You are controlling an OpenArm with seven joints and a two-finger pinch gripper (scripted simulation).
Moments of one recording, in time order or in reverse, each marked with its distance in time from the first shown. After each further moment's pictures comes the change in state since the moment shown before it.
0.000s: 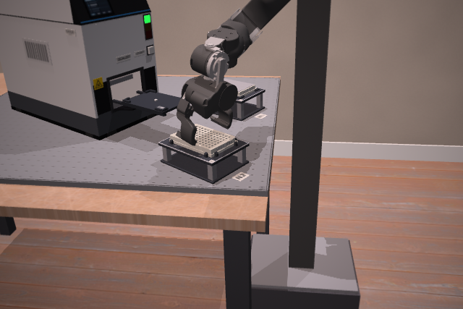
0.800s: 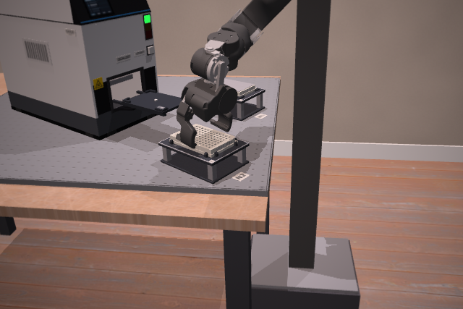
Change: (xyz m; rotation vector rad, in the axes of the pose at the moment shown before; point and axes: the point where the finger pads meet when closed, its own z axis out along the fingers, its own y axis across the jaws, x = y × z) arm 0.001 0.001 0.007 -0.008 -0.002 -0.002
